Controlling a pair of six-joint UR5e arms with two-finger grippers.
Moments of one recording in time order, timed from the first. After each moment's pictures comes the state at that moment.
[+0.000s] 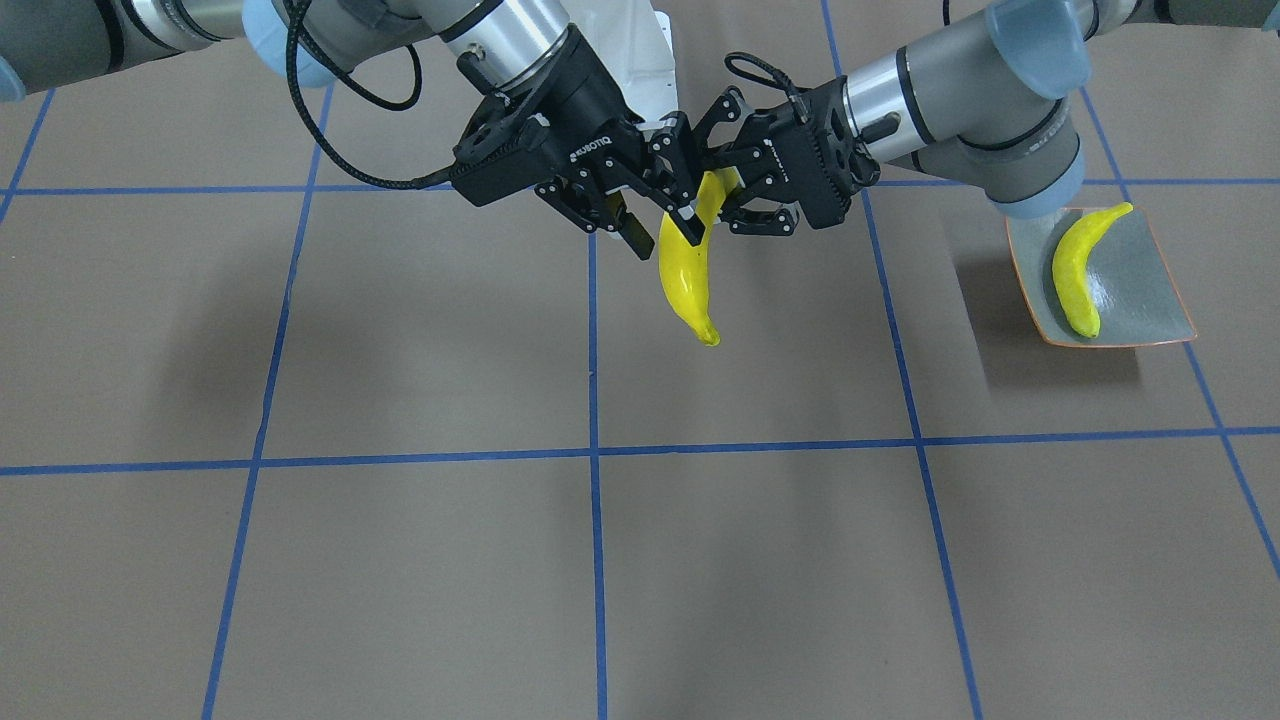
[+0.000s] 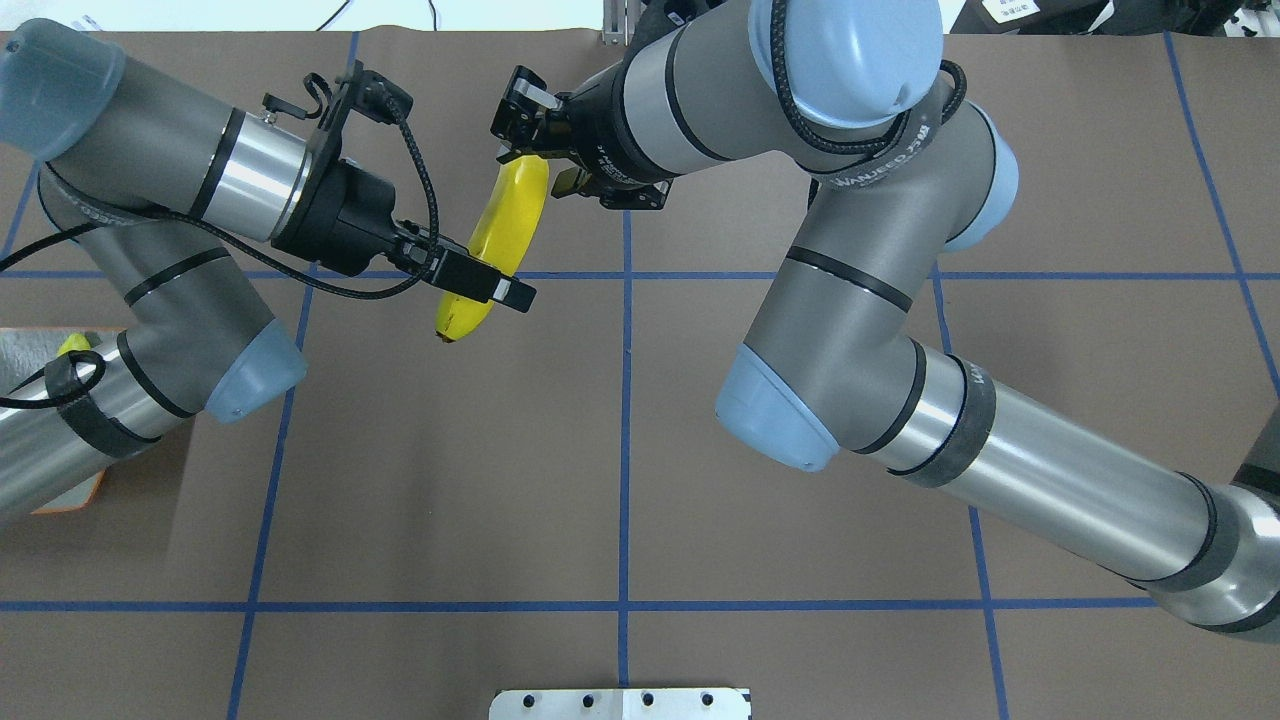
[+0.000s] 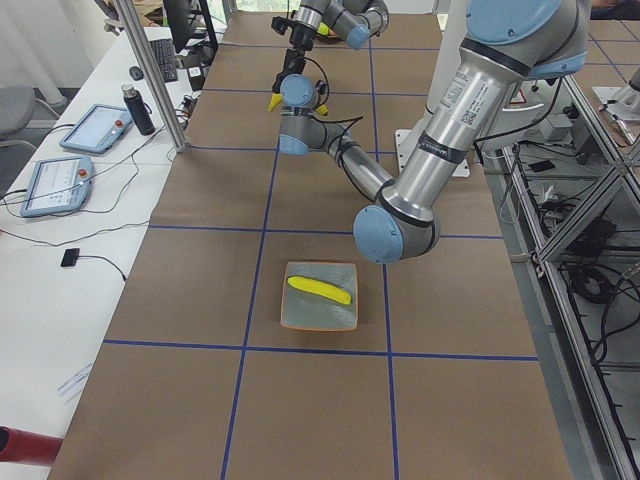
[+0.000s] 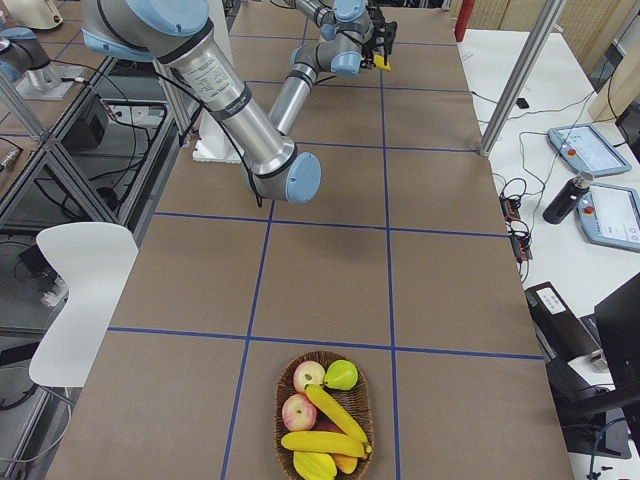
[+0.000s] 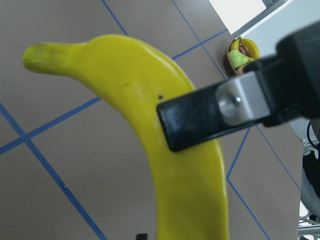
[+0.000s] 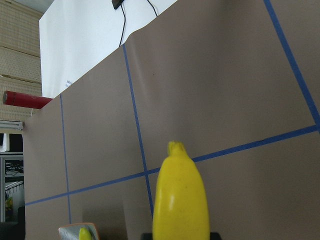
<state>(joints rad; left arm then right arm) -0.82 -2.10 -1.65 -2.66 -2.45 -1.03 0.68 -0.73 1.73 -1.15 1.89 1.65</state>
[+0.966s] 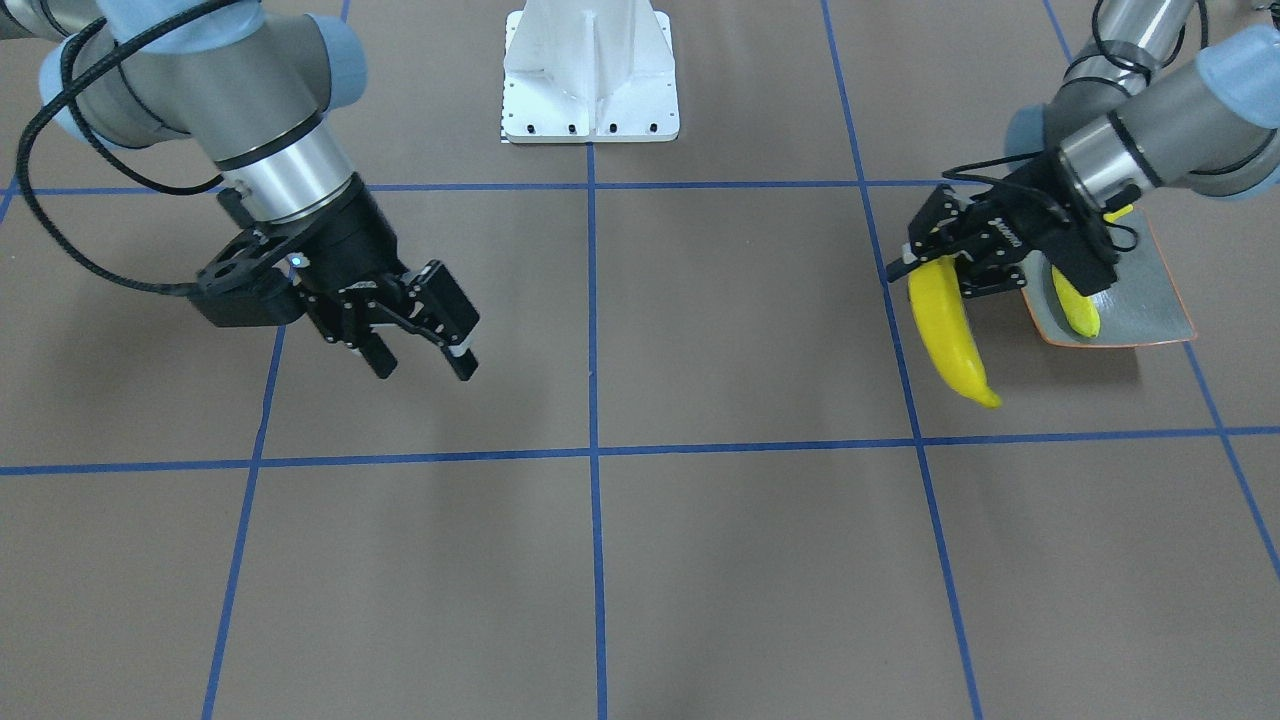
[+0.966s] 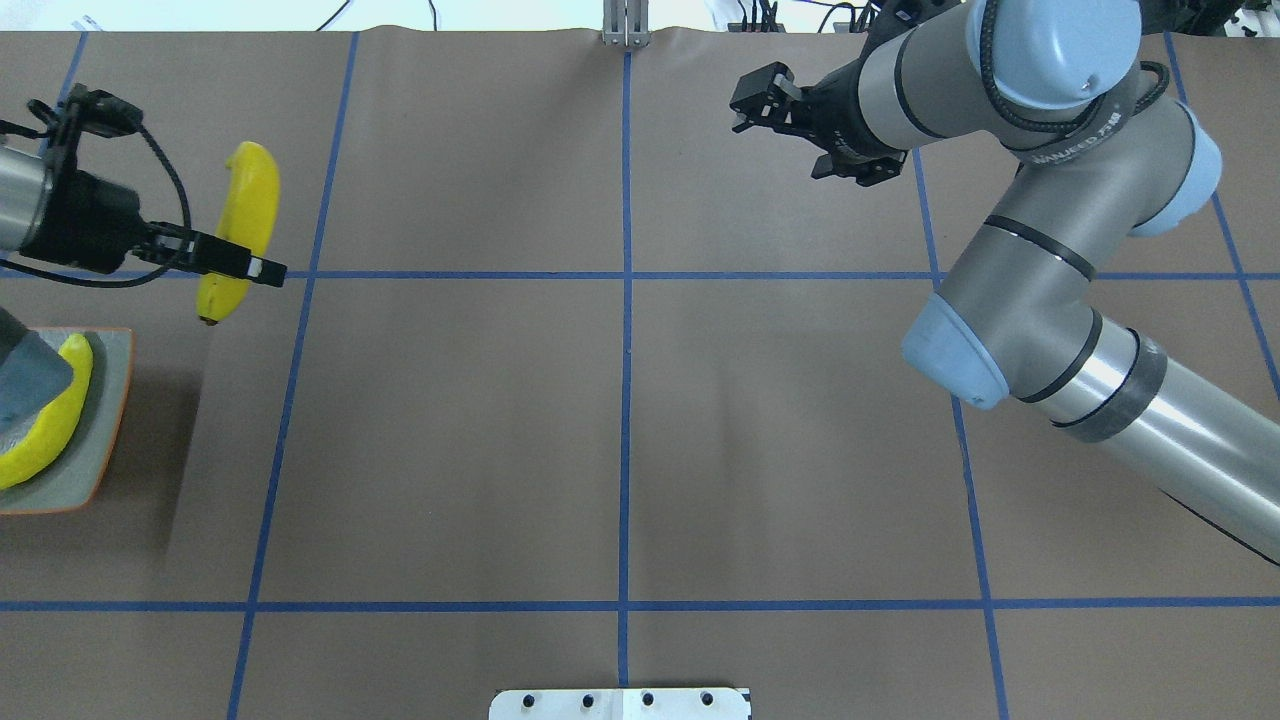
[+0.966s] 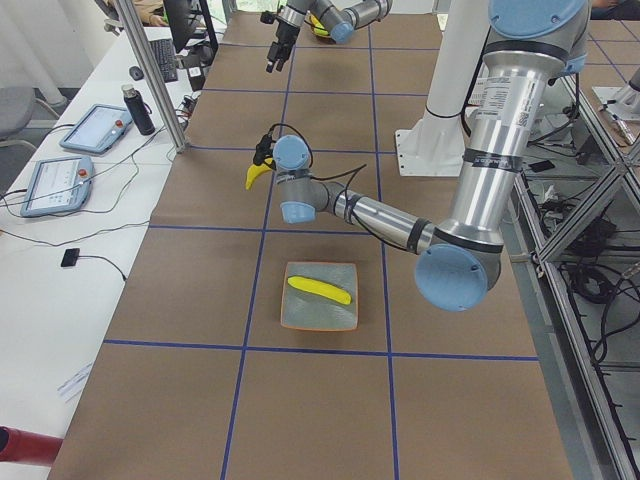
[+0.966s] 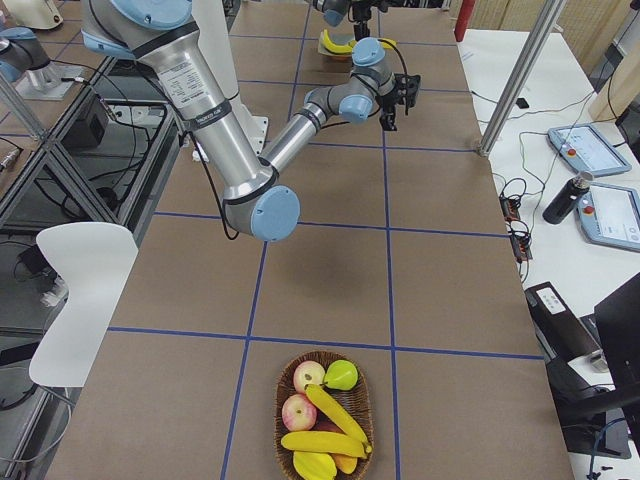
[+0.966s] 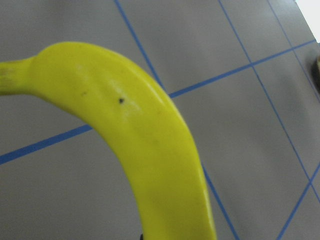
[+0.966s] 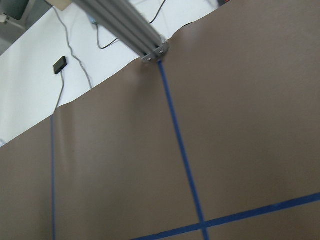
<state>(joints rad) -1.04 -1.72 -1.66 -2.66 -2.44 -1.00 0.84 -1.02 1.77 -1.24 1.89 1.44</state>
